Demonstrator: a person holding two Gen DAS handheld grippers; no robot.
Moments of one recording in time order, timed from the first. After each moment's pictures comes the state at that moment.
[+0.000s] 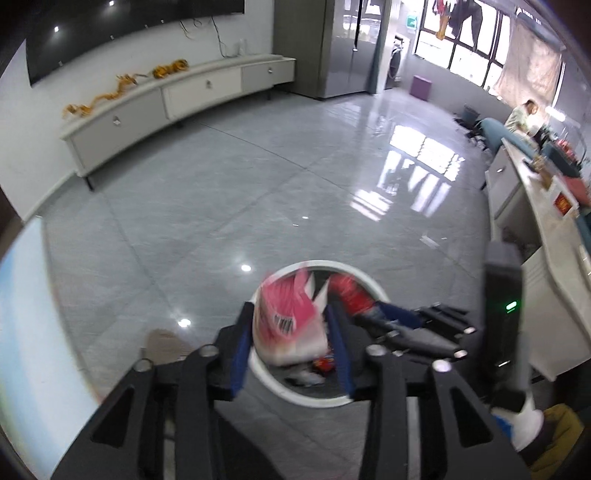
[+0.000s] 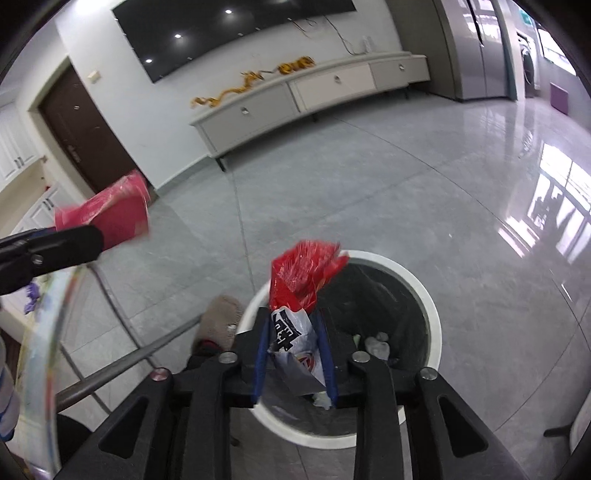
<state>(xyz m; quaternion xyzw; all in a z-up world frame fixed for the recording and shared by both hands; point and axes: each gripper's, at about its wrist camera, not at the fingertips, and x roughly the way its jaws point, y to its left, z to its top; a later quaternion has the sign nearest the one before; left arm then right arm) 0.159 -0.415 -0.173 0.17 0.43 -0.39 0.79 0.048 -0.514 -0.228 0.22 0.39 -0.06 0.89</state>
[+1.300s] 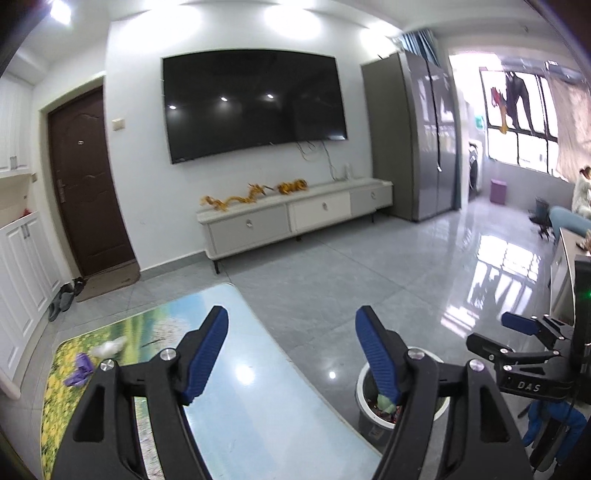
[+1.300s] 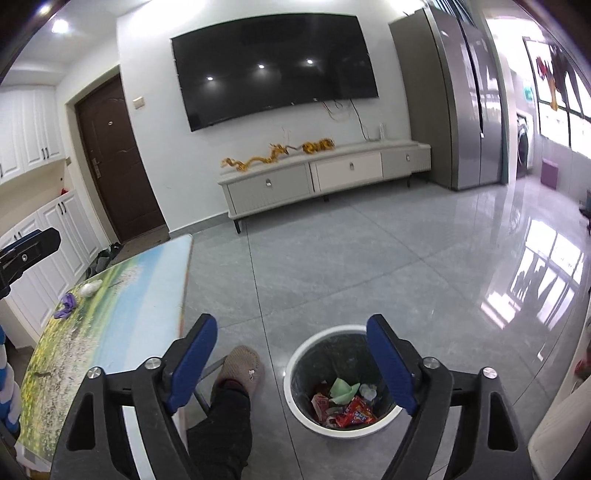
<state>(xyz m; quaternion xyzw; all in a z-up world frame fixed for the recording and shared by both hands) 0.054 -0.211 -0.014 0.10 0.19 -0.22 0.95 -0.033 -0.430 -0.053 0.12 0.27 -0.08 0.95</state>
